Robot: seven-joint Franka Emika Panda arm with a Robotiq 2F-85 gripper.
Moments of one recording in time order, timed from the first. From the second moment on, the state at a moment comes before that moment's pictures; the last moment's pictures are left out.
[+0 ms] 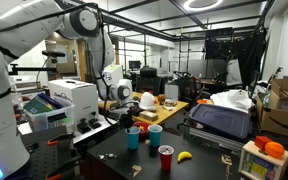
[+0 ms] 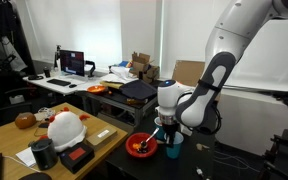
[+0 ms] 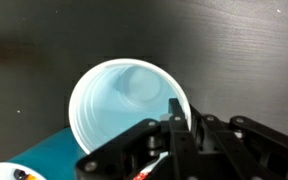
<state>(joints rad) 0.31 0.83 -0.03 -1.95 -0.28 2.70 0.11</state>
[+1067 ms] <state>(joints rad) 0.30 0.80 -0.04 -1.92 -0.26 2.65 0.12</state>
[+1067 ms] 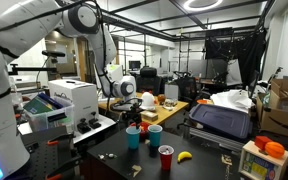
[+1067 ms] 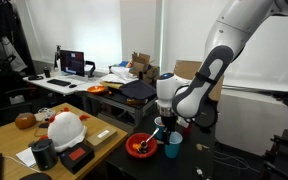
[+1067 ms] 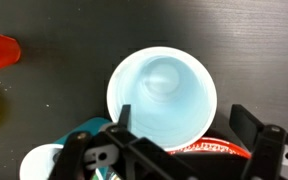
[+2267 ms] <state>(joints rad) 0.10 0.59 0.15 -1.97 -0.01 2.58 -0.07</state>
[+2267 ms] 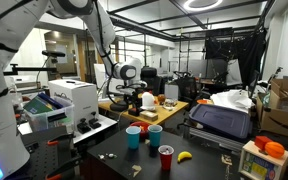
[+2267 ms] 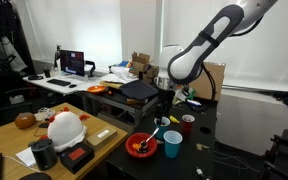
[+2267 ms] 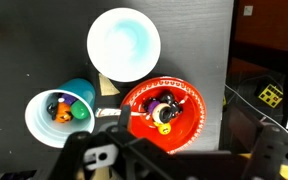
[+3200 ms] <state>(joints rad) 0.30 0.84 0.06 -1.70 -0.07 2.58 0.09</state>
